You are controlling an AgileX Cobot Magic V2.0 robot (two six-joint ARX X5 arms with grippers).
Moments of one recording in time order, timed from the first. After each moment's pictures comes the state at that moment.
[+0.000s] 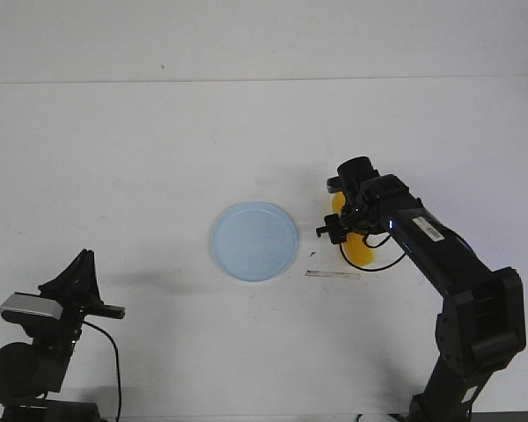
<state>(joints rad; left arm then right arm) -0.07 0.26 0.41 0.06 0.07 0.01 0.27 1.82 1.41 -0.92 0.03 0.09</state>
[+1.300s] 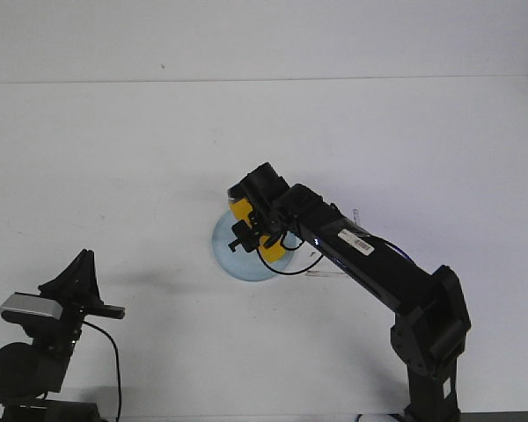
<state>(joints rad) -0.07 0.26 0.41 0.06 0.07 0.01 0.66 1.96 1.67 -0.83 -0.06 0.09</state>
